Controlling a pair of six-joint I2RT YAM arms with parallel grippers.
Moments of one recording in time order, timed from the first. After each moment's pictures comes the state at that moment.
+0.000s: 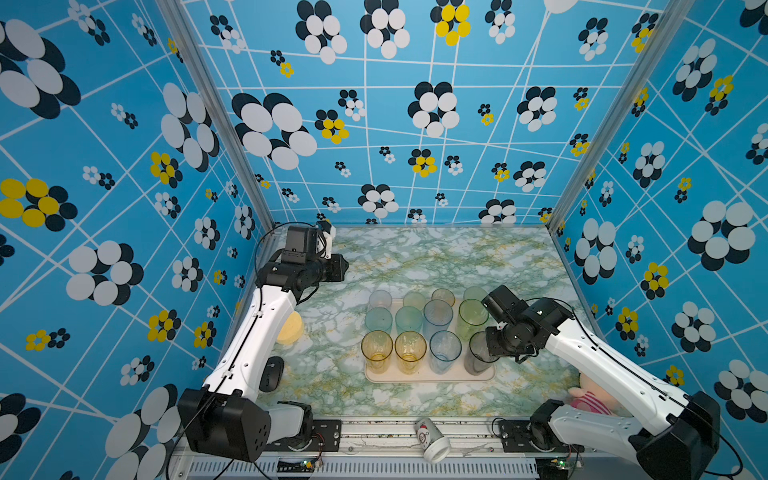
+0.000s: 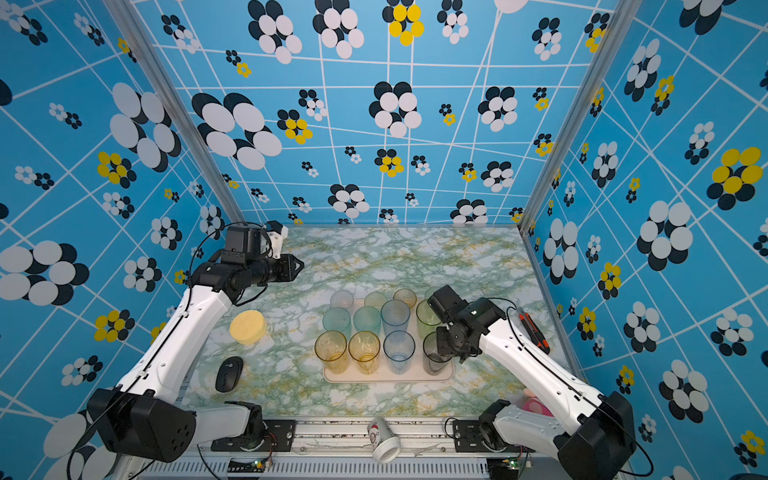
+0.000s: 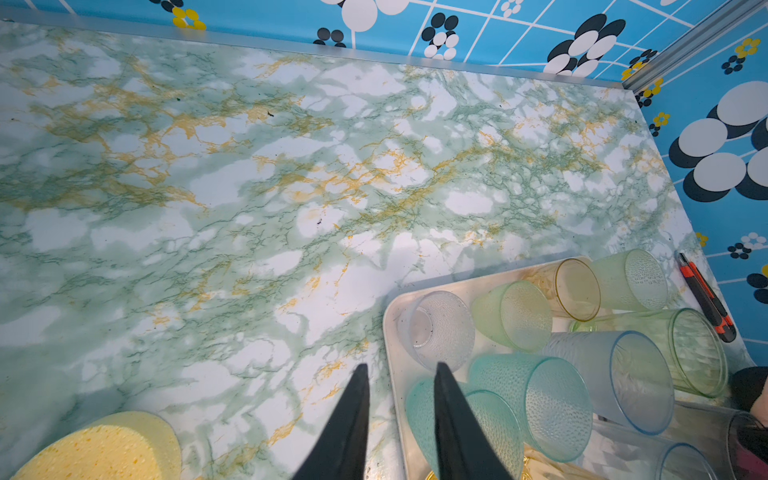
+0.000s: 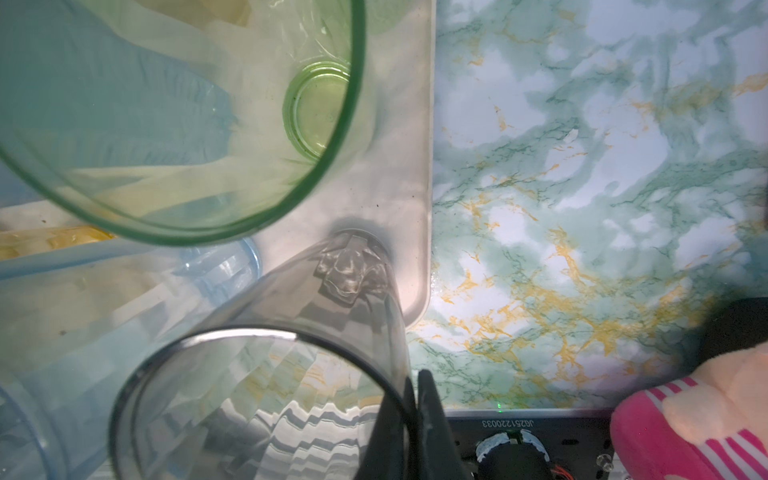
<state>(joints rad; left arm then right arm) -0.15 1.31 1.30 -0.74 0.27 -0.19 0.61 1.16 0.99 -1.23 0.15 0.57</state>
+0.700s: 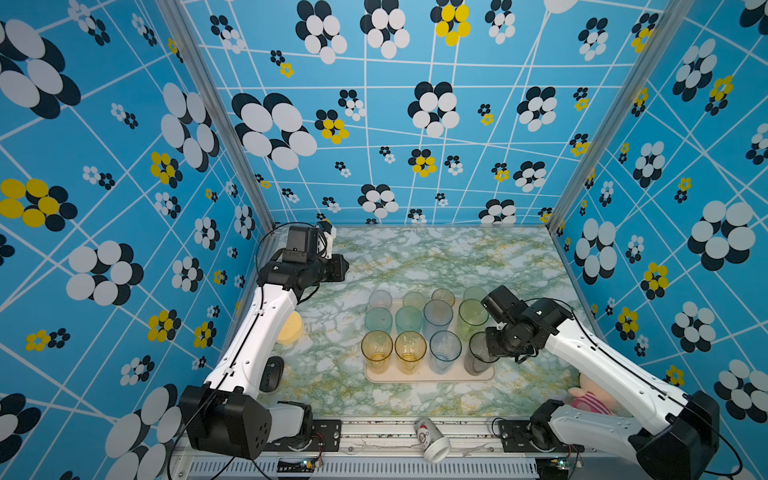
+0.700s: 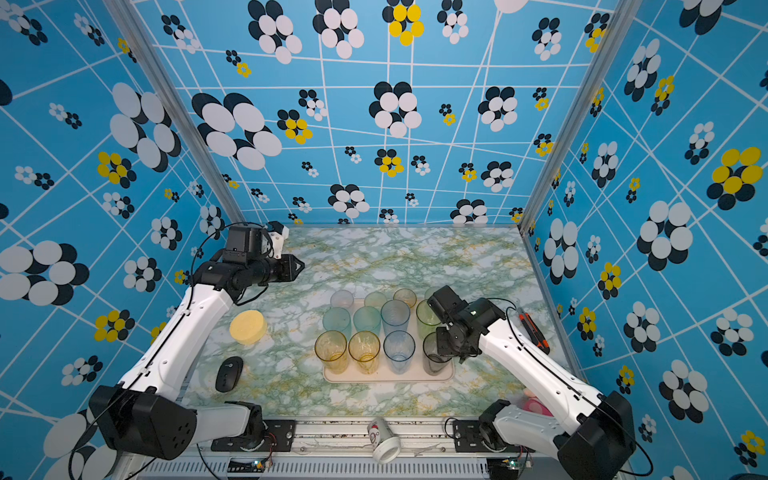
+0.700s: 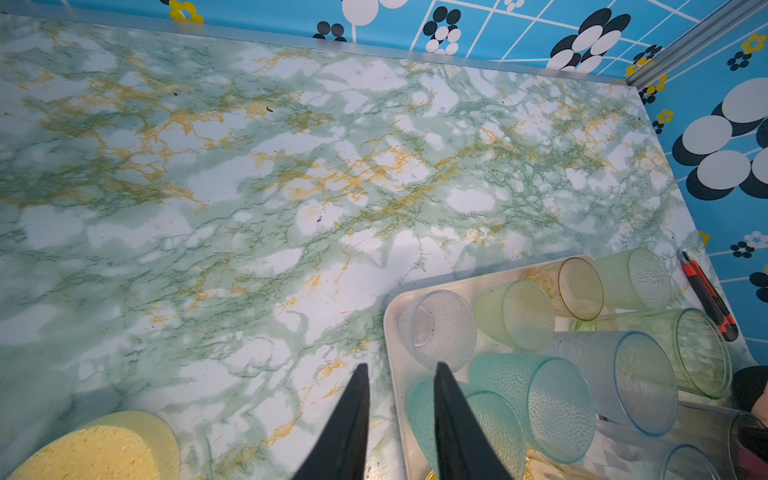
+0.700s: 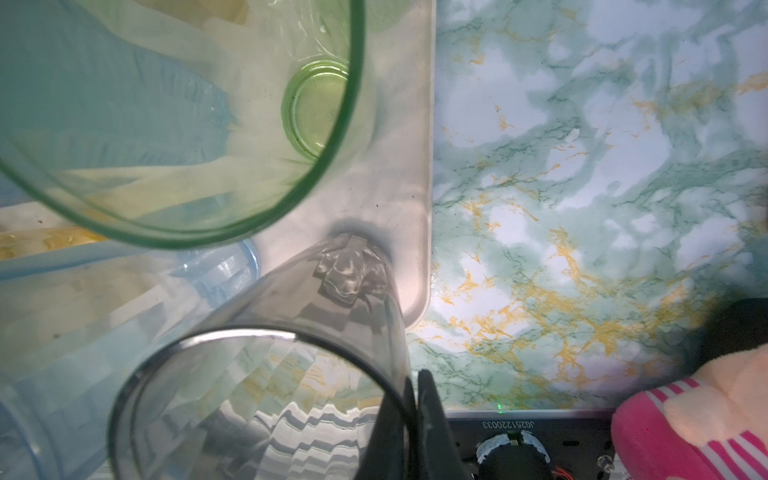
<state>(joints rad) -0.15 1.32 1.30 -0.74 0.27 -0.19 0.61 1.16 0.99 -1.23 0.15 0.57</state>
